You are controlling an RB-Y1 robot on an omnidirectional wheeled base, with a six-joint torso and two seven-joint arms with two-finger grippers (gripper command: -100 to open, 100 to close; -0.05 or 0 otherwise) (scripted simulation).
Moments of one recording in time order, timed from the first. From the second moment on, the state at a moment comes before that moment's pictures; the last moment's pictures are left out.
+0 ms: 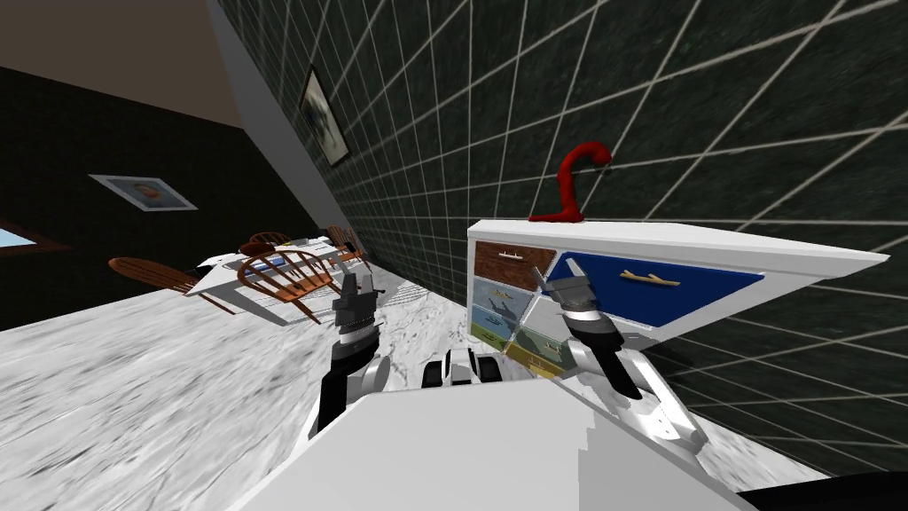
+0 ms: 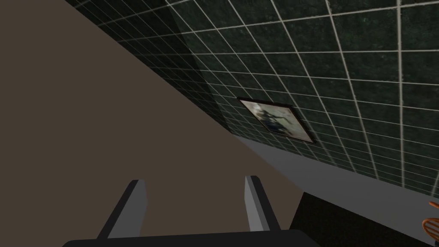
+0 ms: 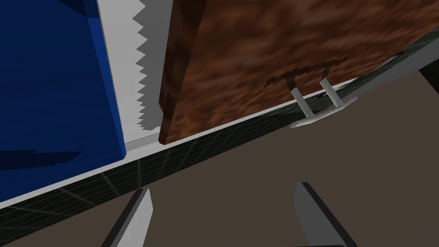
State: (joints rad) left arm 0.51 0.03 0.01 -2.25 0.09 -0.64 -0.16; right arm 0.40 -0.17 -0.42 -2.06 0.38 -0.73 1.03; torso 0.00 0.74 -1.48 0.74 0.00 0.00
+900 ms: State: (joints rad) left arm 0.50 0.03 0.01 -2.25 0.09 -0.64 -0.16; right arm 0.38 -0.10 -0.51 -1.99 0.45 -0.74 1.24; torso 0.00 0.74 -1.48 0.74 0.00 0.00
